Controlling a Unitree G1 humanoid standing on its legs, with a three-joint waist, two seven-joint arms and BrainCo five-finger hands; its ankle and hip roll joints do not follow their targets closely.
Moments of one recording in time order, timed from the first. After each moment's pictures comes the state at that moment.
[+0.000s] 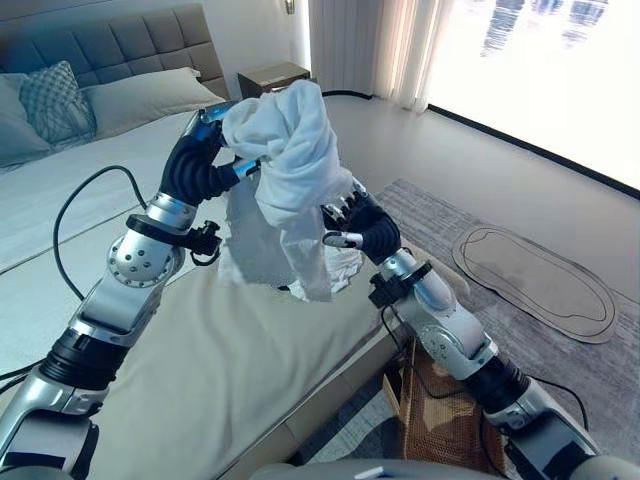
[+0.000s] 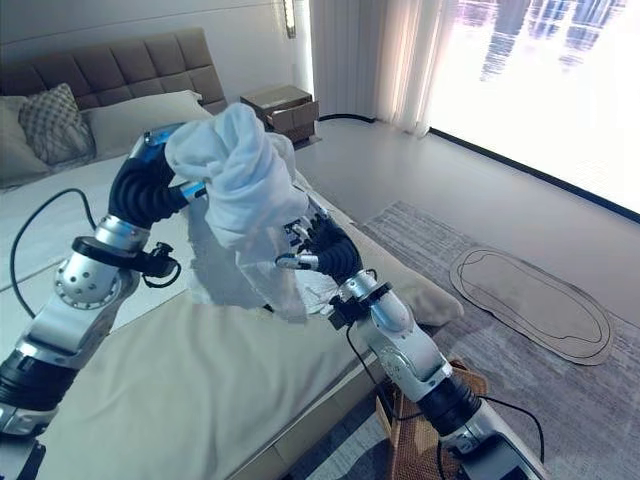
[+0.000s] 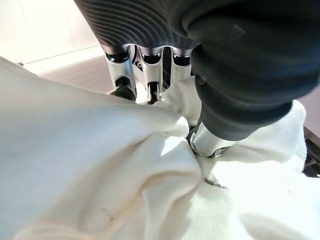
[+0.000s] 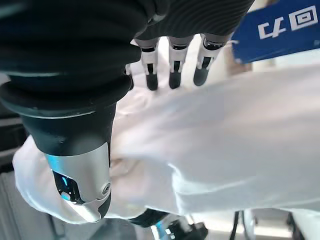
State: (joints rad) left arm -0.41 0.85 -0.25 -0.15 -0.42 -0.37 0.06; right arm -0.42 -0.36 0.56 -0.08 0.72 -0.17 0.09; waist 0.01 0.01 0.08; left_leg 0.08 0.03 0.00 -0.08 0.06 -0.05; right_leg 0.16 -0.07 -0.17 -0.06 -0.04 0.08
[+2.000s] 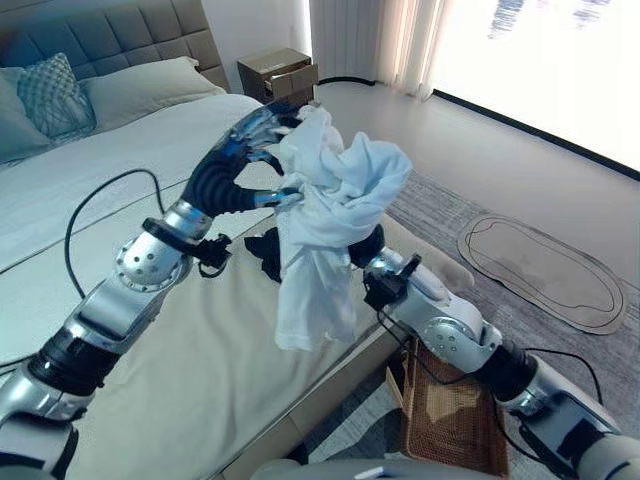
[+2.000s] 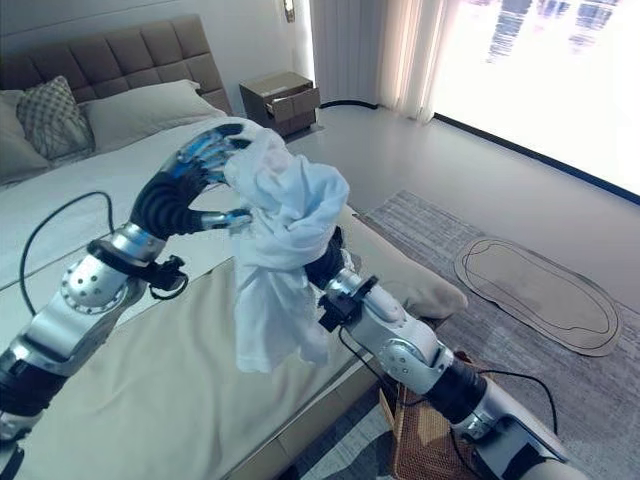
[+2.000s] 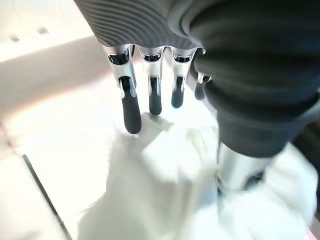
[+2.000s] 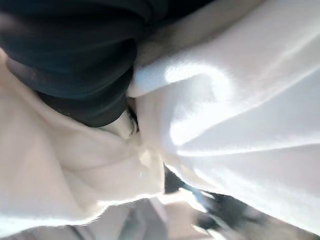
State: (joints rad) left arm -0.29 0.90 -0.20 -0.21 -0.44 -0.30 0.04; right arm -0.45 -0.47 0.54 -0.21 1.03 -0.12 0.06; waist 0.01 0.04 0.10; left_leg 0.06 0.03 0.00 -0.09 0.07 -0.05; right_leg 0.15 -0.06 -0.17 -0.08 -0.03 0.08
